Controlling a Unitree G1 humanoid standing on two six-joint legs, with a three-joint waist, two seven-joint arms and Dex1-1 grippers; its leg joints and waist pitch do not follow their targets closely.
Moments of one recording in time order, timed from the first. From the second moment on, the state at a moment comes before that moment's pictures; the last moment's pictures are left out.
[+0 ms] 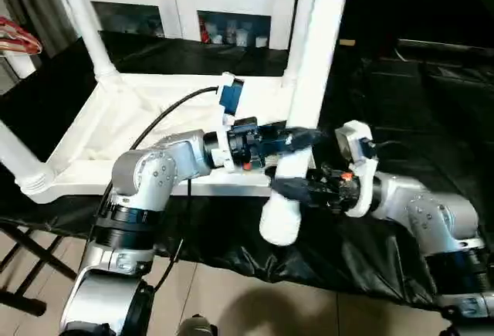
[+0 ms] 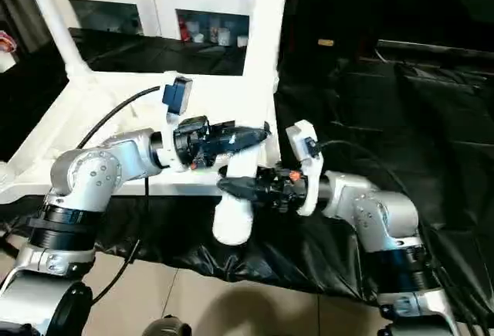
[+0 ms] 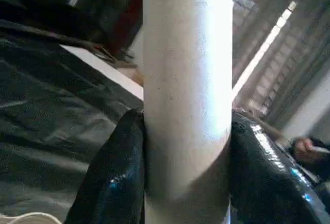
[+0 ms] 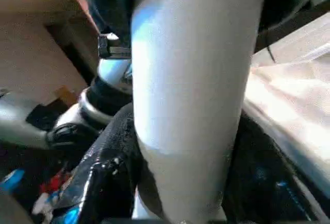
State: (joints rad) left arm -0.69 0.13 0.01 0.18 -0.71 0.84 -0.93; right arm -0.44 -0.35 0.04 0.12 0.70 0.78 1.18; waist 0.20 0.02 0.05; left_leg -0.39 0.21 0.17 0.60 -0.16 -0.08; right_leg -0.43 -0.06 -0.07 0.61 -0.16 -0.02
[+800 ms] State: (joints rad) left arm -0.72 -0.01 0.04 0.10 -0.42 0.66 -0.32; right arm -0.44 -0.12 0.02 0.04 0.50 0.67 0.63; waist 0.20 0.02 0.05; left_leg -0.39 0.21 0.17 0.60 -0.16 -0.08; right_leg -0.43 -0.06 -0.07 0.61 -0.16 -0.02
